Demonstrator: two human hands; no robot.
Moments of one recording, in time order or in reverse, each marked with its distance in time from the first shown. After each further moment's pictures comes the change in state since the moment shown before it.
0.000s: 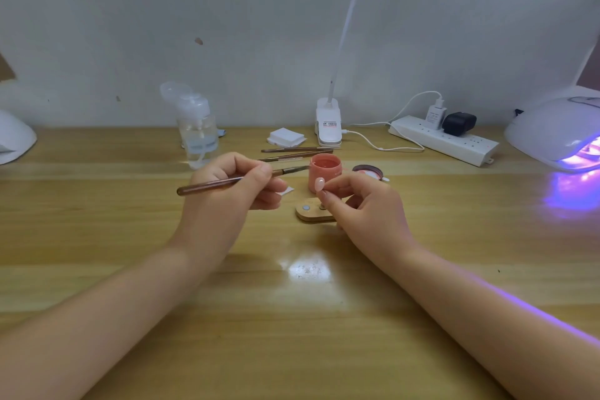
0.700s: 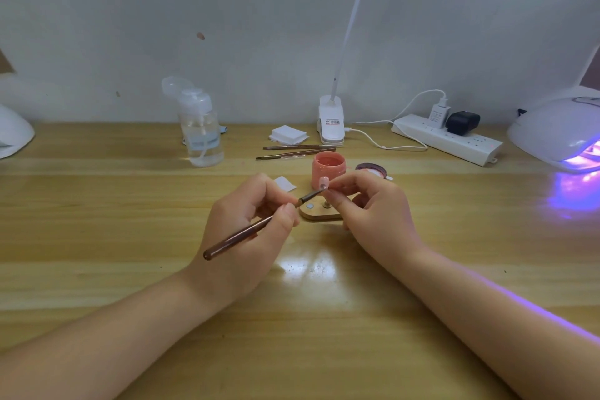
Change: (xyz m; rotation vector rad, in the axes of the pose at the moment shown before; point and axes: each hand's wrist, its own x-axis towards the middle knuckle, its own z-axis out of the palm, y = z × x) left_hand -0.031 -0.011 0.005 0.316 -0.143 0.342; right_hand 0.000 0.002 0.000 -0.028 0.012 -0.041
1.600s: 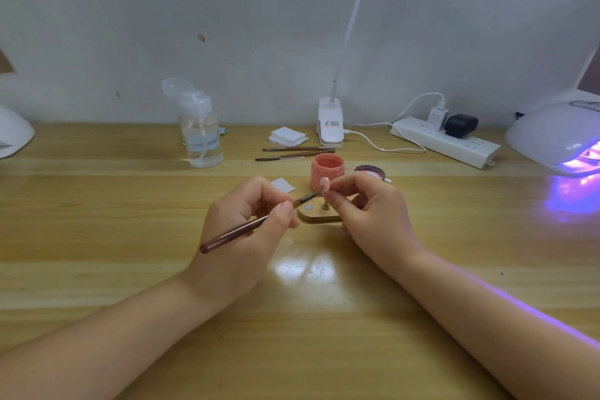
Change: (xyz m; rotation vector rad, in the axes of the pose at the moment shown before) left_hand -0.001 0.004 0.000 -0.026 0.030 -0.078; right_hand 0.000 0.001 -0.001 -0.006 -0.001 -0.007
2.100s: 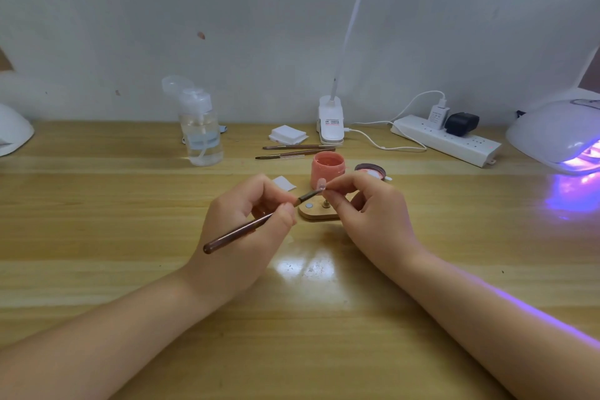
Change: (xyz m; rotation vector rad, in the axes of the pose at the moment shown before) left_hand 0.002 0.002 0.000 0.046 -0.010 -0.002; right_hand -0.003 0.000 0.000 -0.138 -0.005 -0.045
